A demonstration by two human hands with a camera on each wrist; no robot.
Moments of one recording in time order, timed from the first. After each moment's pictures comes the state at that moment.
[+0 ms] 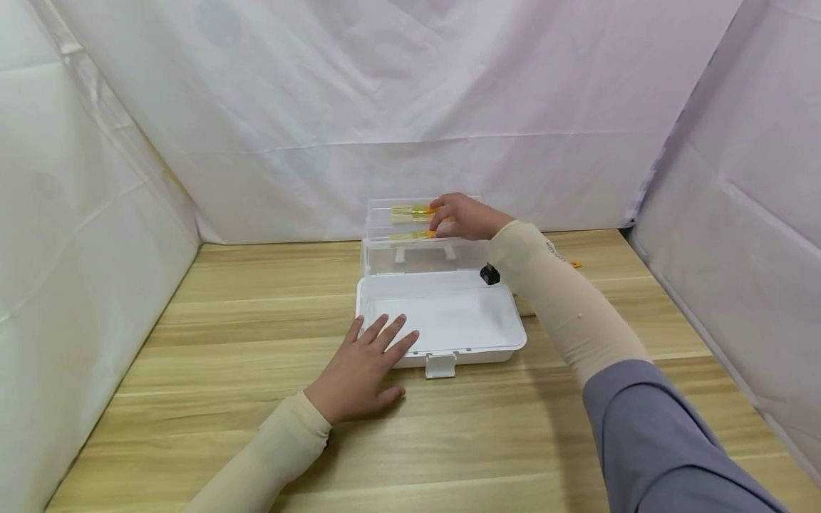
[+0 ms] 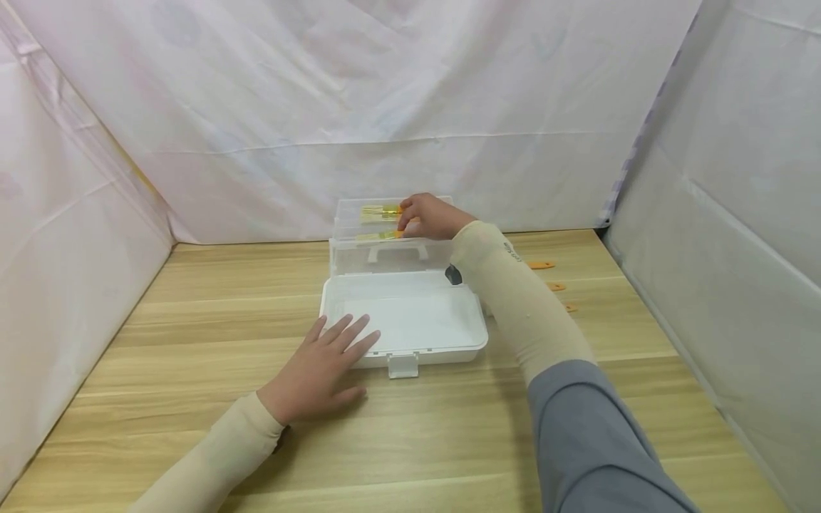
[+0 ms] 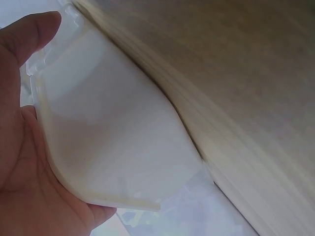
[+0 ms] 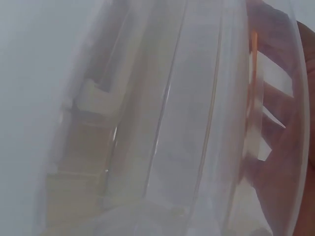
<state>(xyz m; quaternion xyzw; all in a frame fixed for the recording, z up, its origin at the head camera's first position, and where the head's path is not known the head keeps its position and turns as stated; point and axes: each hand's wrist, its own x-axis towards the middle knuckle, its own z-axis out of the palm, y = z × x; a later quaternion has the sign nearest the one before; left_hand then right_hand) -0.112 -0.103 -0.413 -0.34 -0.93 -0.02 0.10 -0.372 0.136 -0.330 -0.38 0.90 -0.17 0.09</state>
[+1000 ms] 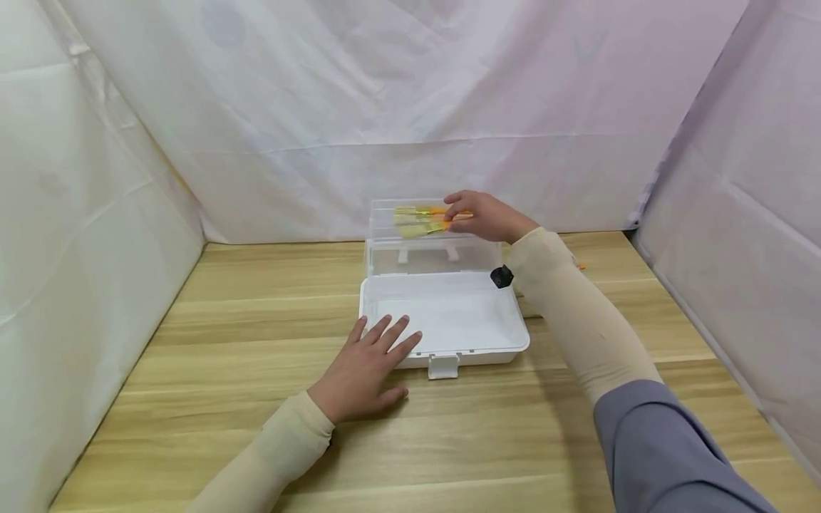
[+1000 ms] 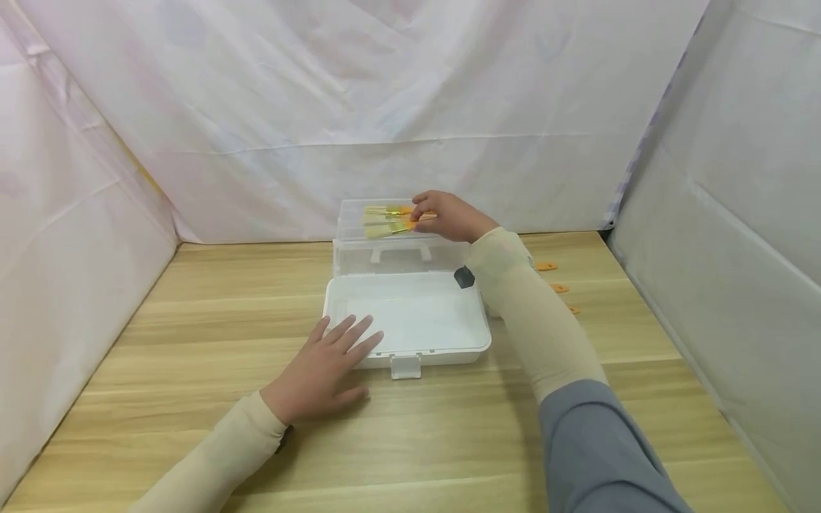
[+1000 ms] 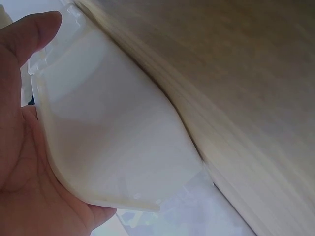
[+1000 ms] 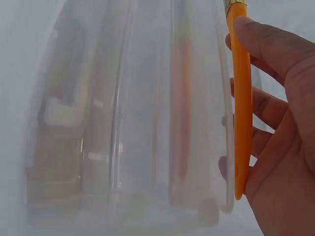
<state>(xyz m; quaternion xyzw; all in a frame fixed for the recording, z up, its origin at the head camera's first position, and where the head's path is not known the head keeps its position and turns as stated) -0.113 -0.102 -0.417 -0.35 -0.93 -0.02 0.10 -0.347 0.159 -0.314 -0.33 0.91 -0.24 0.08</state>
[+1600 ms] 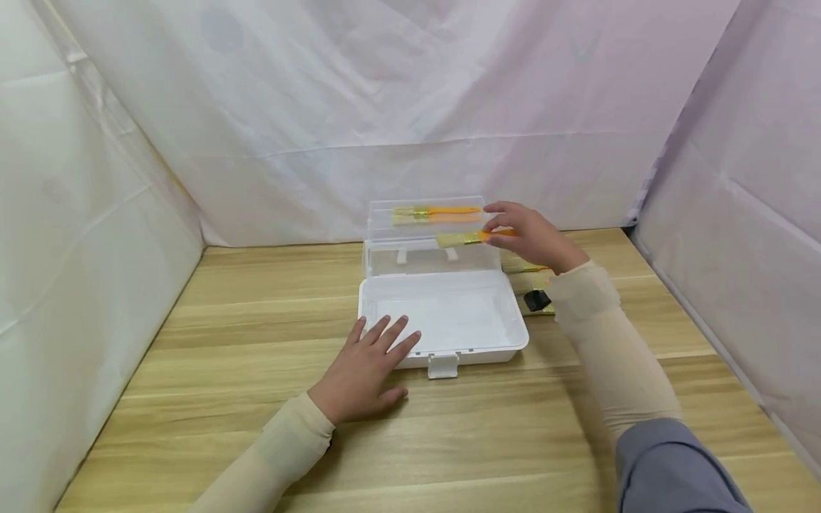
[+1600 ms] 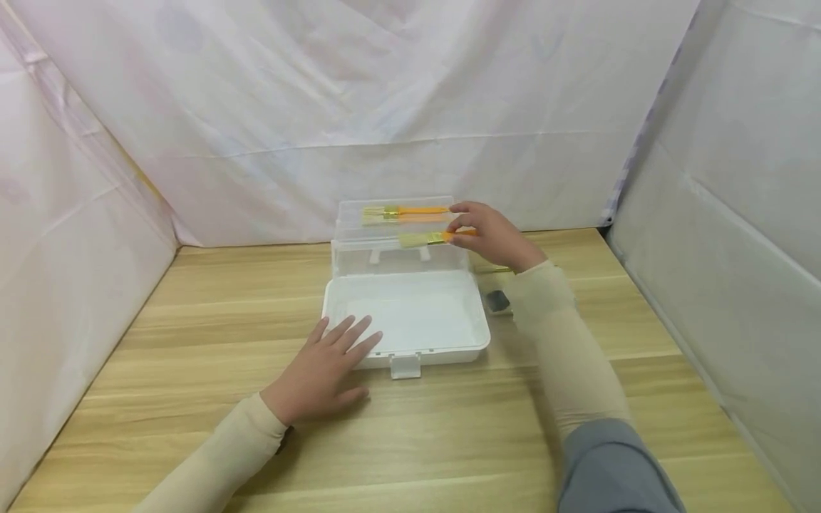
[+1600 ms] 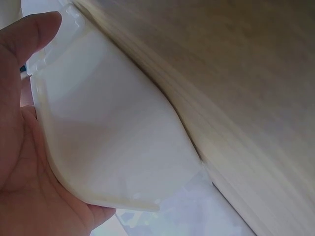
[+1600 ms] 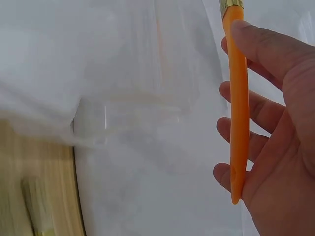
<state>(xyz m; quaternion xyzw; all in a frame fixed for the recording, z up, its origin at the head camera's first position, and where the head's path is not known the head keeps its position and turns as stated) -0.114 -0.103 -0.417 -0.35 -0.93 -0.02 0.10 -0.298 0.224 -0.324 -0.32 0.90 -0.29 0.01</state>
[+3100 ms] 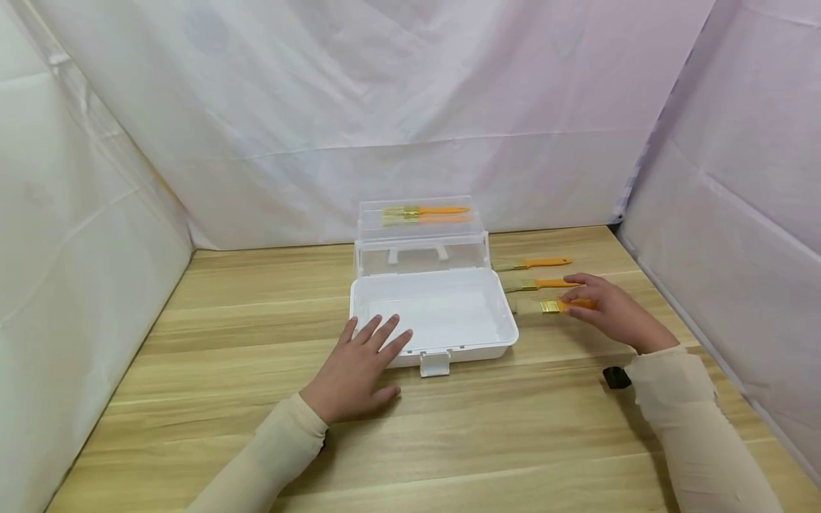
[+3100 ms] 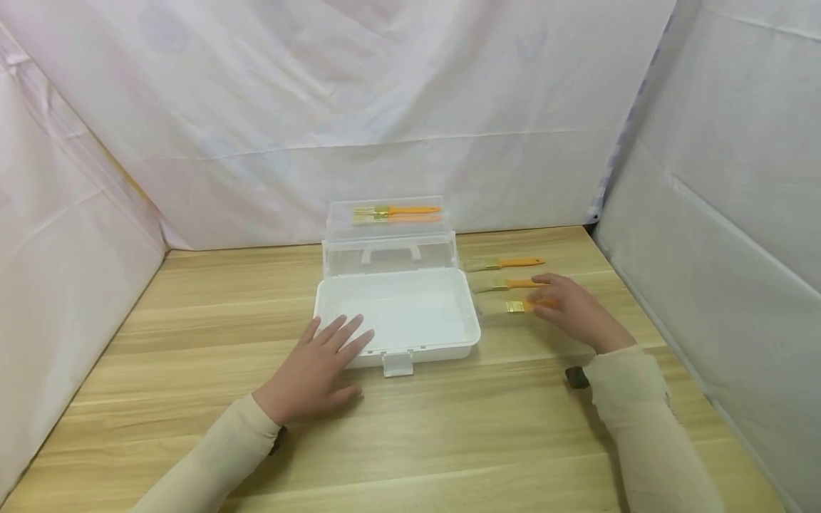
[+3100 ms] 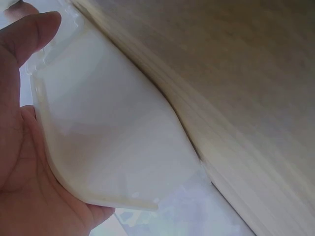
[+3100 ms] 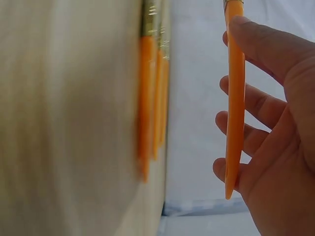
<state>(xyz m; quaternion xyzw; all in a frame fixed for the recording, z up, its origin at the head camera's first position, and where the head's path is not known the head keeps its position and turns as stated) -0.121 -0.110 -0.419 -0.35 -0.93 -0.02 0.11 -0.213 0.354 -0.407 -0.22 0.94 -0.25 0.01</state>
